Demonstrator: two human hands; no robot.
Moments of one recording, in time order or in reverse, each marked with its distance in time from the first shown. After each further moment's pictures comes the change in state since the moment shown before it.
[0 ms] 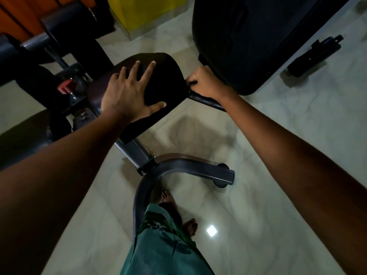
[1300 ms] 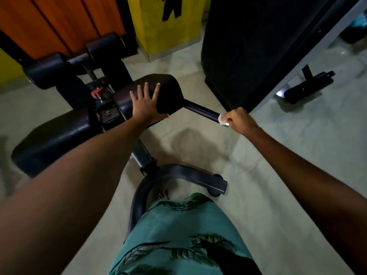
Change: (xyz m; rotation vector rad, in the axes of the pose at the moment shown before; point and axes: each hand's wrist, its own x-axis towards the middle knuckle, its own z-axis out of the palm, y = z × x) left_hand -0.025 0.041 -0.027 -0.089 -0.215 -0.260; right_hand -0.152 0.049 -0.046 -0.084 -0.021 0.215
